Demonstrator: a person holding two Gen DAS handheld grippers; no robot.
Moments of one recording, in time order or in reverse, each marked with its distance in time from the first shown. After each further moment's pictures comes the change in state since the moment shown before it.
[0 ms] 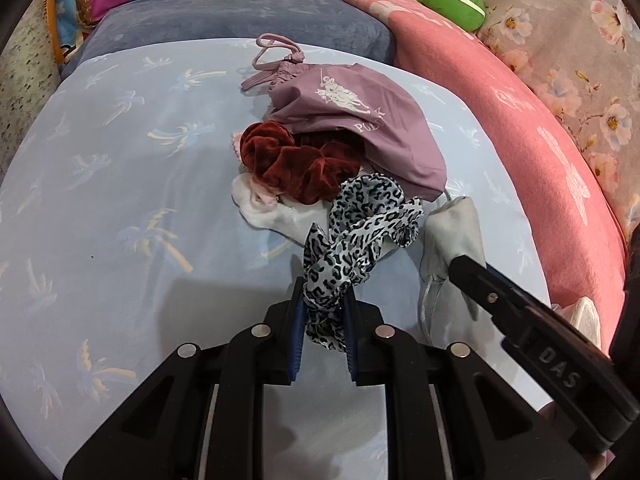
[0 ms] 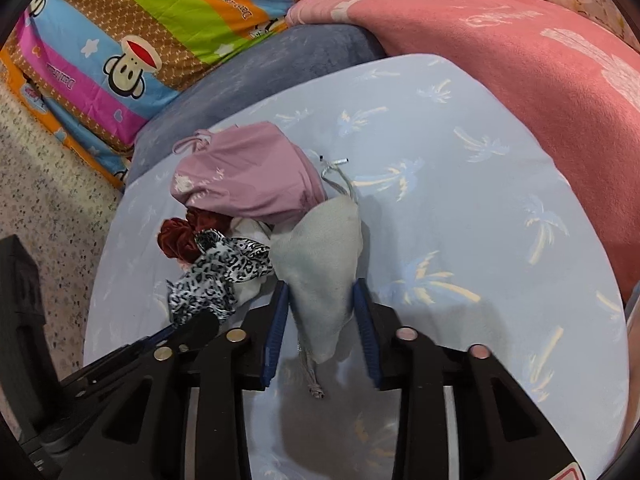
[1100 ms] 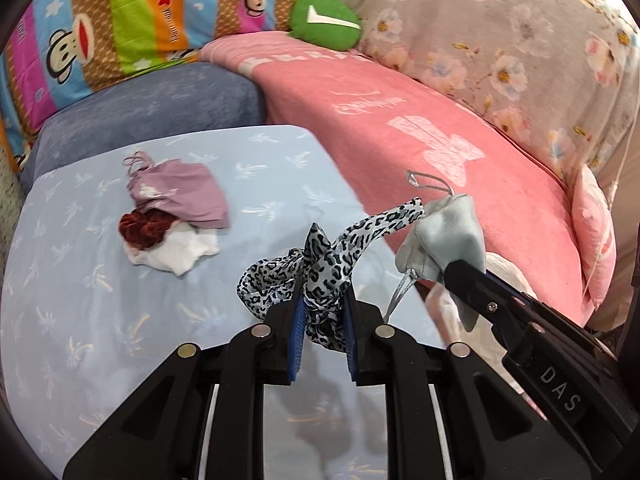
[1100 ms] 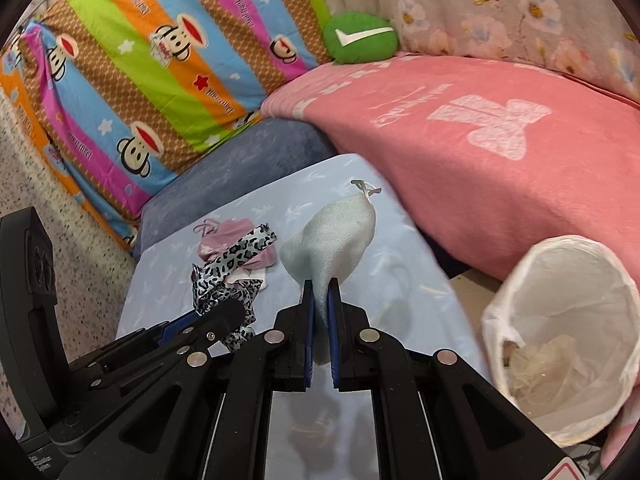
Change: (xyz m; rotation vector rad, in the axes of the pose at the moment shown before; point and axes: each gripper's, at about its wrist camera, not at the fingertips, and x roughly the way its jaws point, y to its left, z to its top) left arm -0.087 -0.152 -0.039 0.296 -0.147 -0.137; right arm -0.213 -0.072 -0.042 0.078 -0.304 -0.061
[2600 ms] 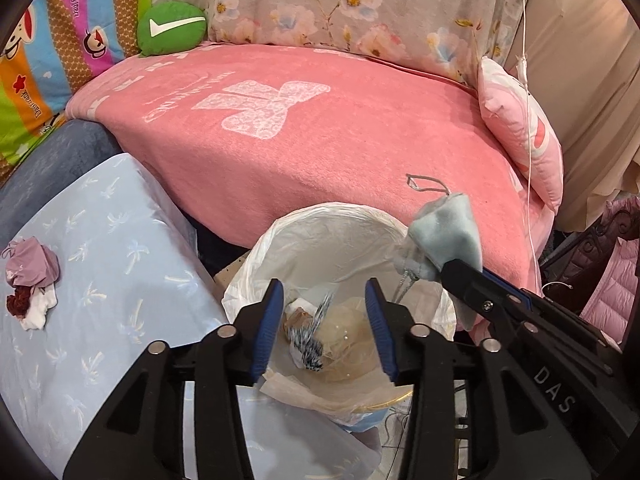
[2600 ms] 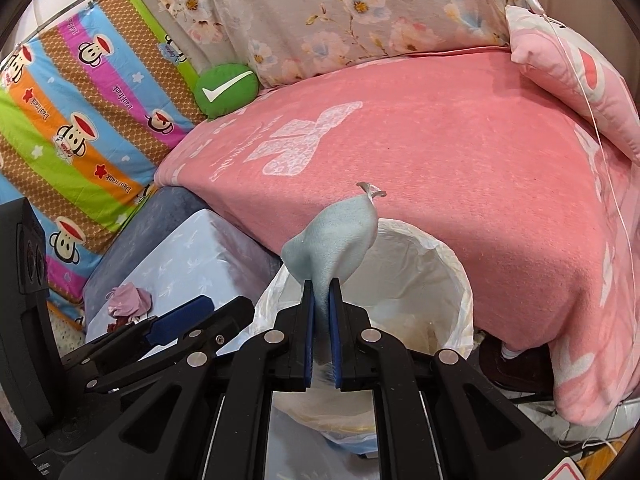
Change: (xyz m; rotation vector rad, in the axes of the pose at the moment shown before) left arm 0.044 -0.209 -0.032 0.337 0.080 -0.153; right arm -0.109 -0.204 -0.036 0.279 -0.111 -0.215
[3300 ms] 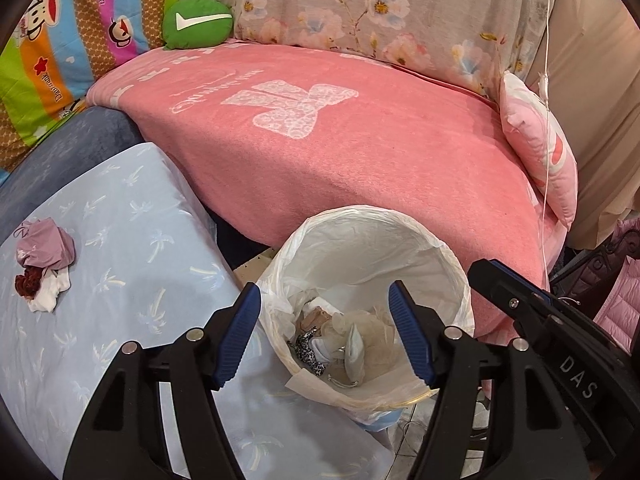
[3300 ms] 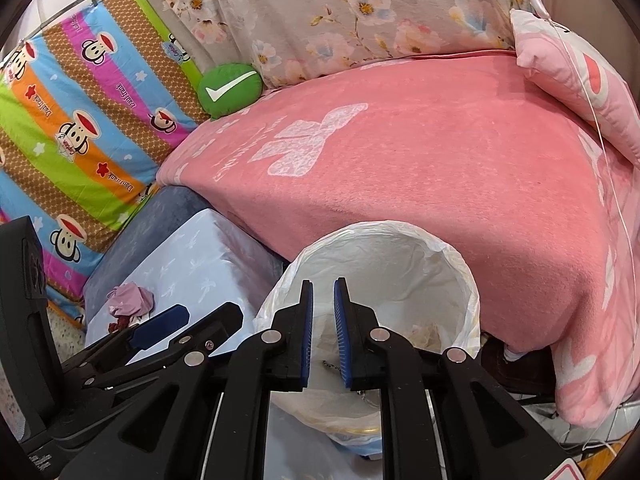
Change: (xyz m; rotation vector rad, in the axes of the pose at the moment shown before) left arm -0.007 0.021 -0.005 -0.065 -0.016 0.043; right arm 0.001 0.013 -0.001 -0.016 -0.003 0.006
